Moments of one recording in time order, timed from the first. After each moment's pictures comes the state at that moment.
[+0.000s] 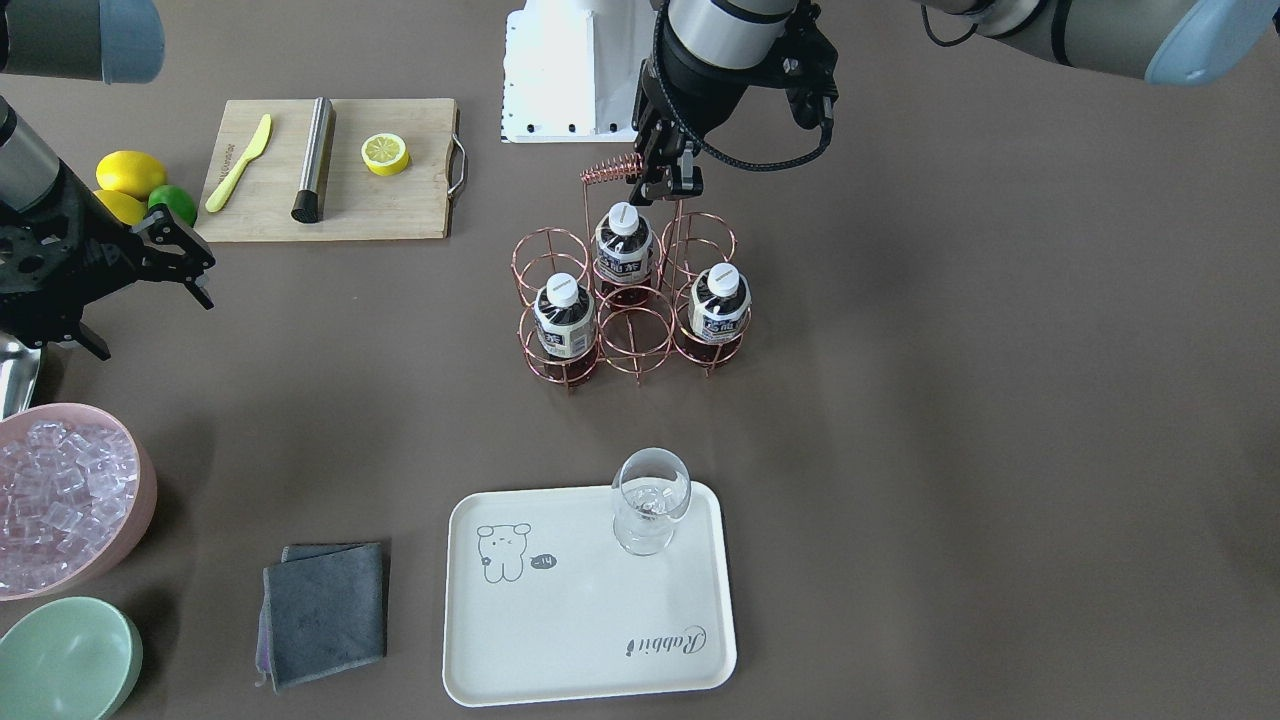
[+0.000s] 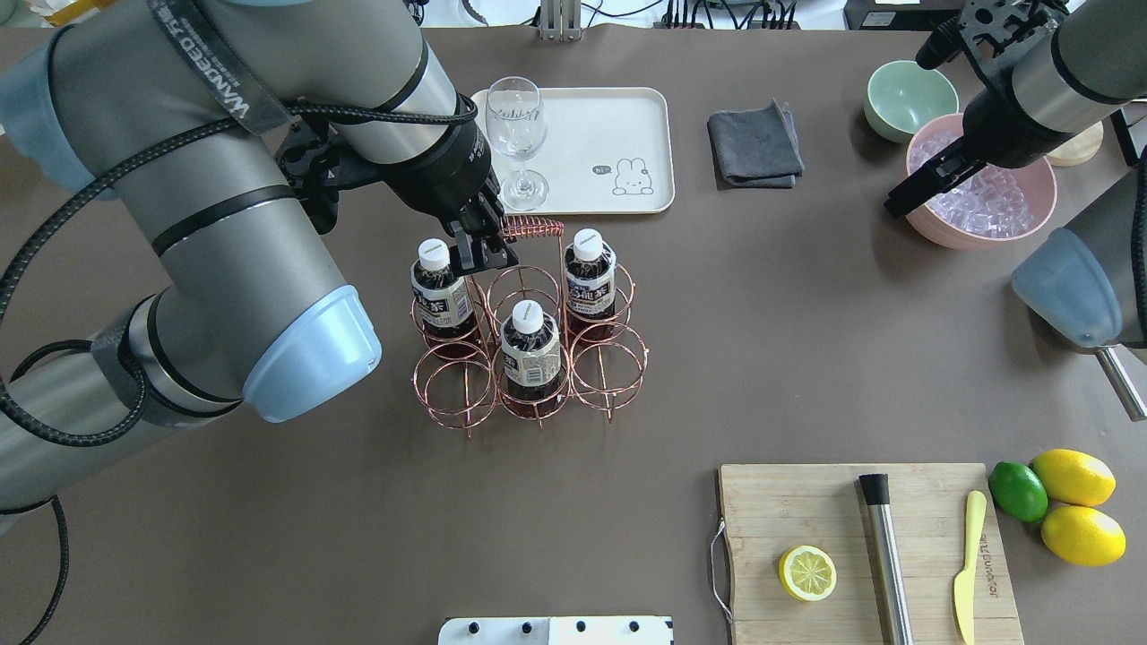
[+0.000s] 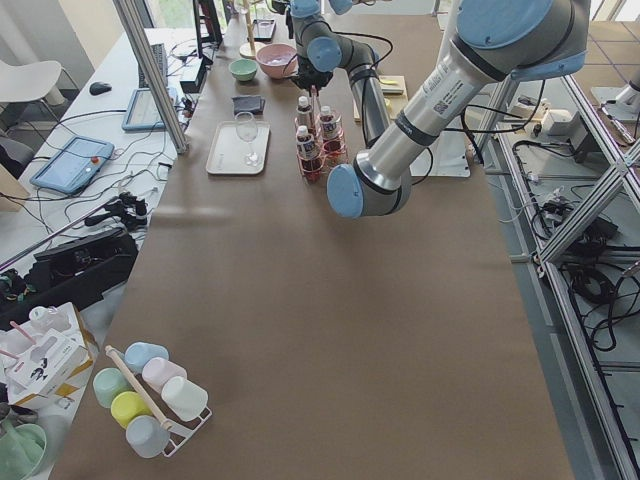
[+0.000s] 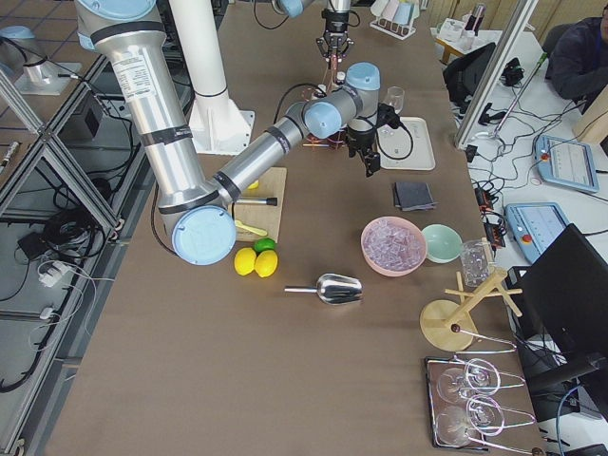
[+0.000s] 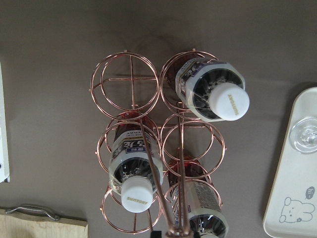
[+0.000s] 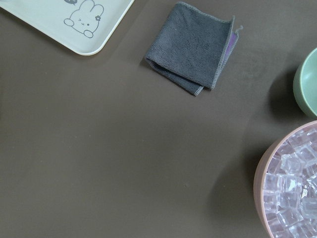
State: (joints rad) left arm -0.74 -2.42 -1.87 -1.35 -2.21 -2.85; right arm 1.05 -1.25 1.95 -1.66 2.18 0.21
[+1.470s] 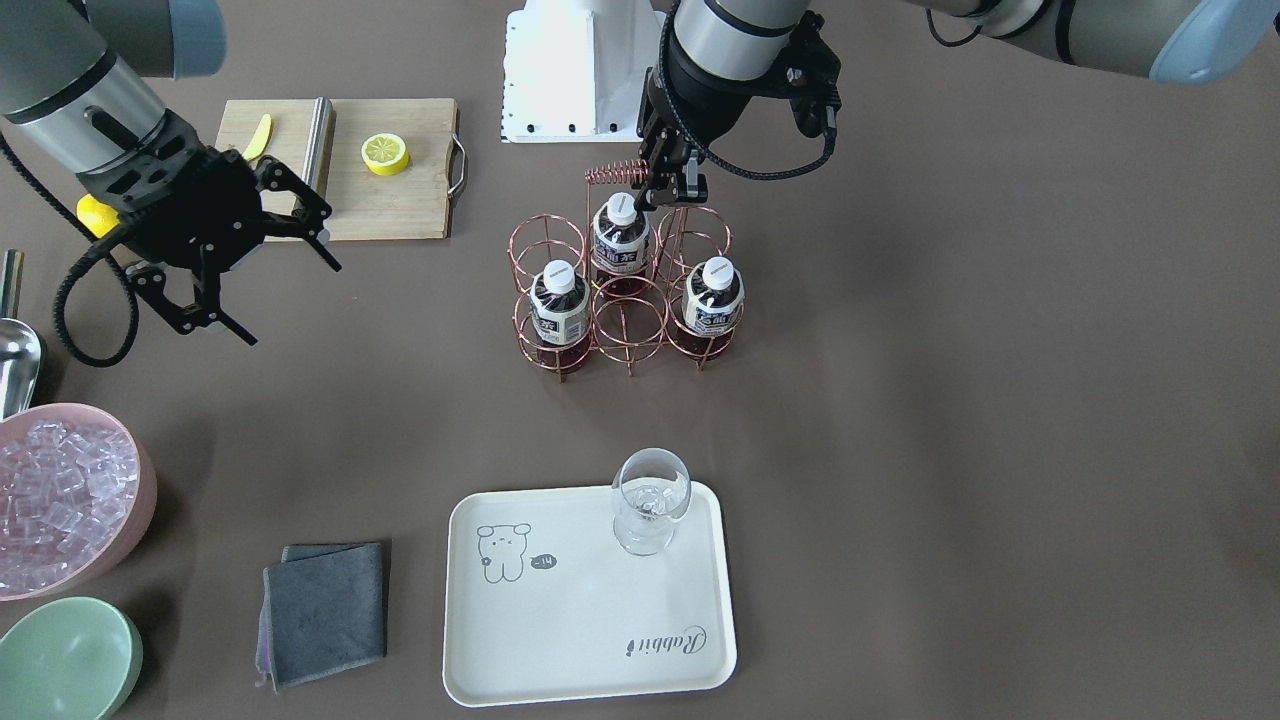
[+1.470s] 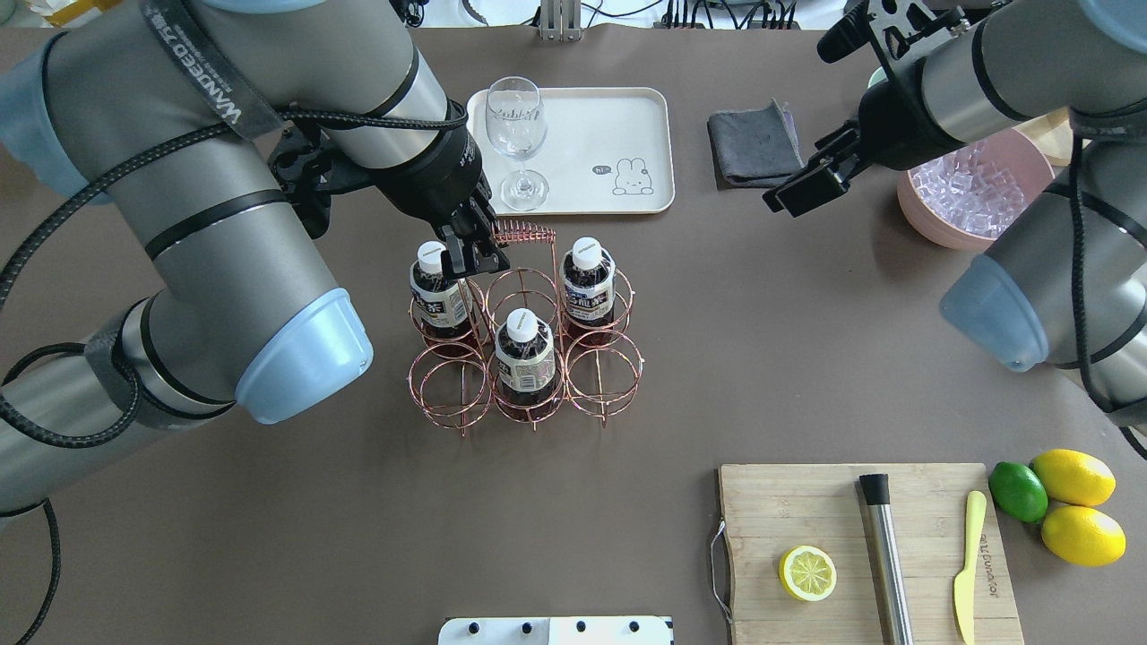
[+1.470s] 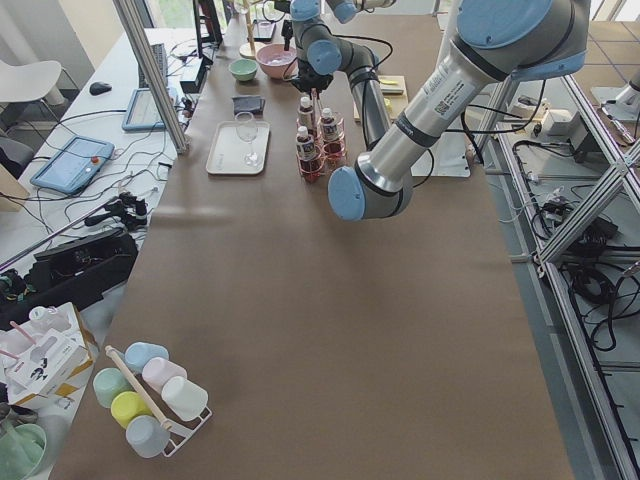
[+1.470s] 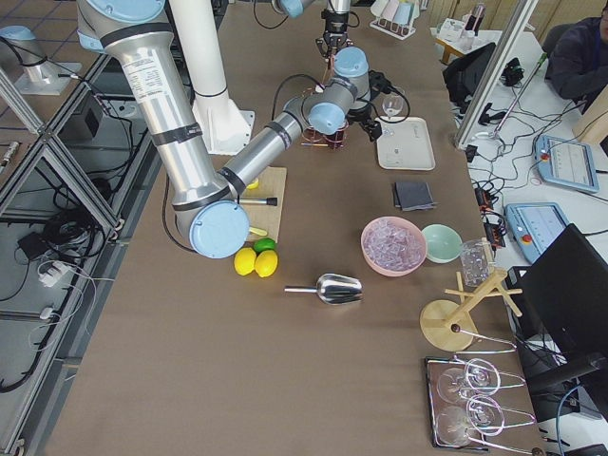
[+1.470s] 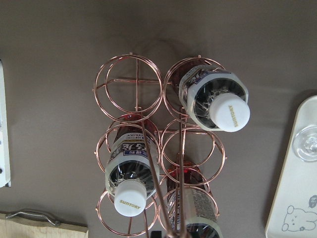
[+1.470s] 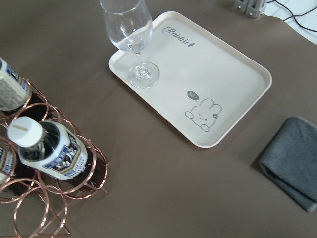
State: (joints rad) left arm -0.74 -2.40 -1.88 -1.35 -2.22 -2.85; right arm 0.94 -1.17 1.94 -1.31 2.20 0.31
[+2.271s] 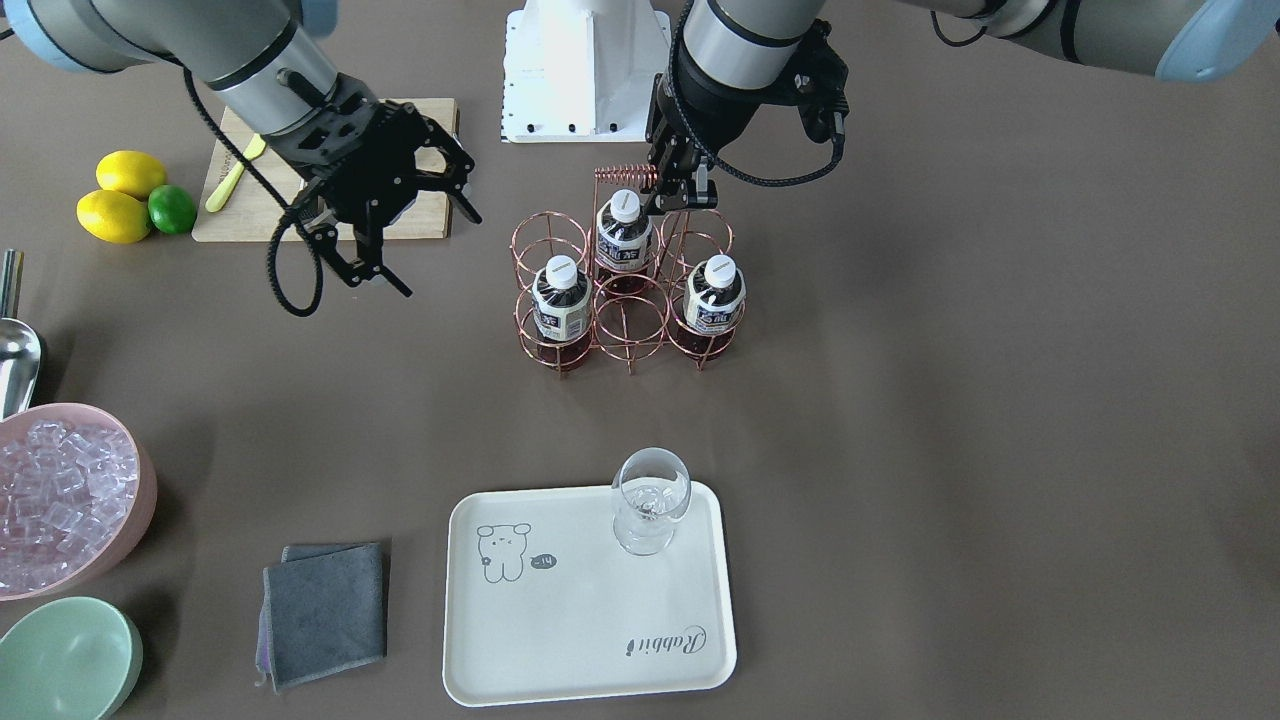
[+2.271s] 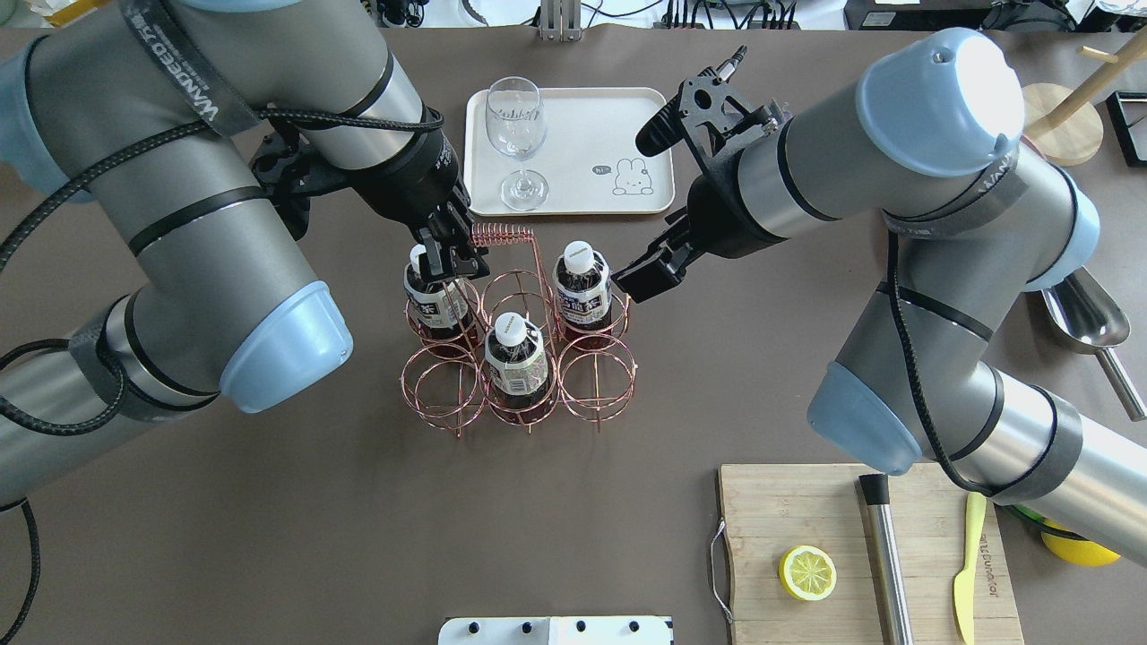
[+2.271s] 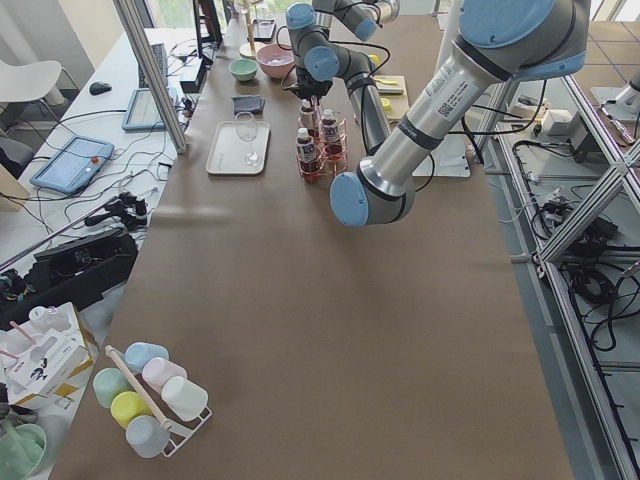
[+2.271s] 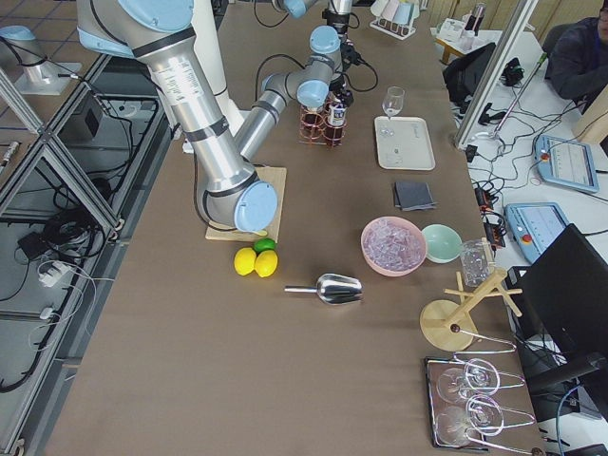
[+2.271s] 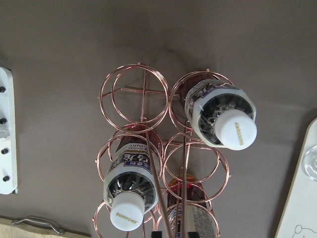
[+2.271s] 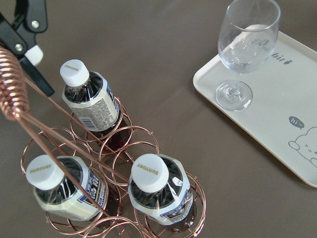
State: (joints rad) left arm -0.76 -2.36 -1.88 -1.35 -2.27 -2.84; right arm 0.71 -1.03 1.94 -1.30 2.06 0.43
